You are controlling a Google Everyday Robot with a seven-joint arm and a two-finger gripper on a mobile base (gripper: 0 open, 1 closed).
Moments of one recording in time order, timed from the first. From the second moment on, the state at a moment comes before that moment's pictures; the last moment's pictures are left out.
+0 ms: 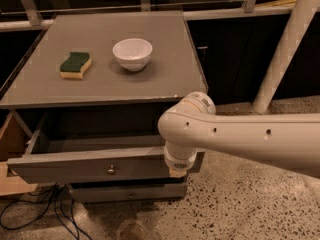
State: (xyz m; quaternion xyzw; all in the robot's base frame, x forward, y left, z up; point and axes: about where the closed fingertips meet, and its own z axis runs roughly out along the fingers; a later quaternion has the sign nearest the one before) arm 0.468 -0.063 0.632 -0.67 0.74 -0.01 0.05
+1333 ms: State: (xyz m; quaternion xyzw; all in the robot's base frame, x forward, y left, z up) arm 0.476 -0.058 0.629 -0.67 0.74 -0.02 0.05
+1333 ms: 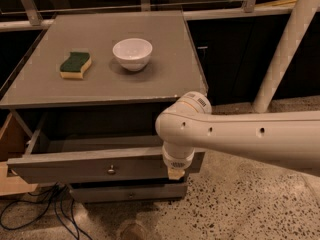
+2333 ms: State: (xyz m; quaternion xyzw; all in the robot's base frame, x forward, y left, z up) arm 0.476 -0.058 0.629 -0.67 0.74 -0.02 0.05
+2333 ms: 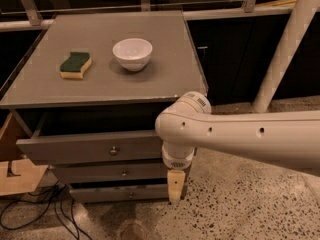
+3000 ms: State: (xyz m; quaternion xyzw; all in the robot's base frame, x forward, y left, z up) arm 0.478 -0.057 0.629 -0.67 0.74 -0.02 0.05
